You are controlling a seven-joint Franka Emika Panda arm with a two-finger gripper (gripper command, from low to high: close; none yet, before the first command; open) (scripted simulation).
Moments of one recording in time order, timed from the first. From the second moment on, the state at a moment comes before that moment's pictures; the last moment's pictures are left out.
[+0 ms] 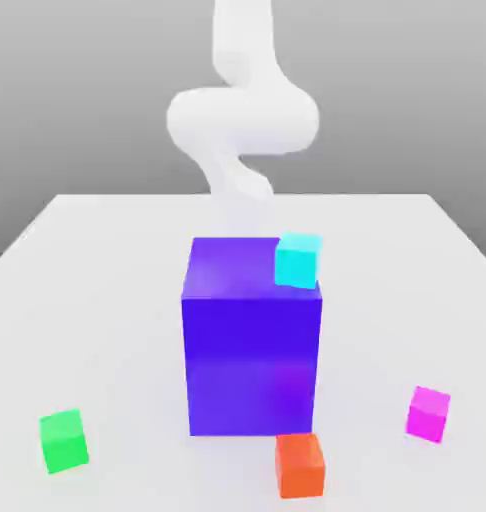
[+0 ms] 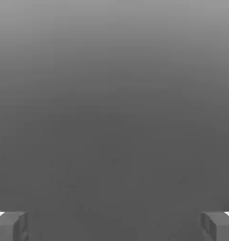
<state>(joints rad) 0.05 -0.71 0.00 -2.33 0.02 2.34 0.74</state>
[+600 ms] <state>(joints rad) 0.37 -0.05 0.12 -2.52 0.07 2.66 0.36</state>
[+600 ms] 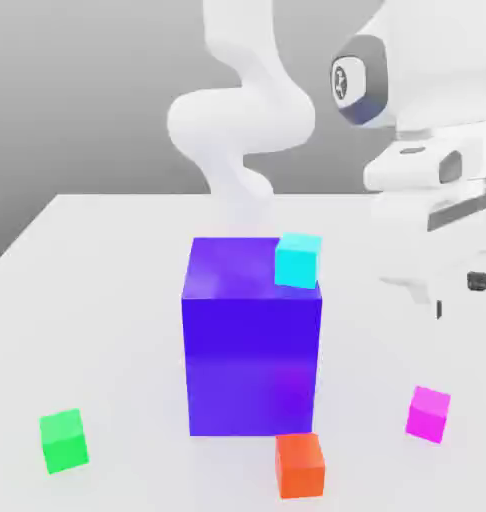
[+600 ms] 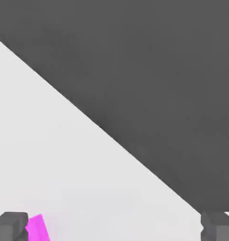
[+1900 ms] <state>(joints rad) 0.09 0.11 -0.16 -2.50 0.05 2.68 0.12</state>
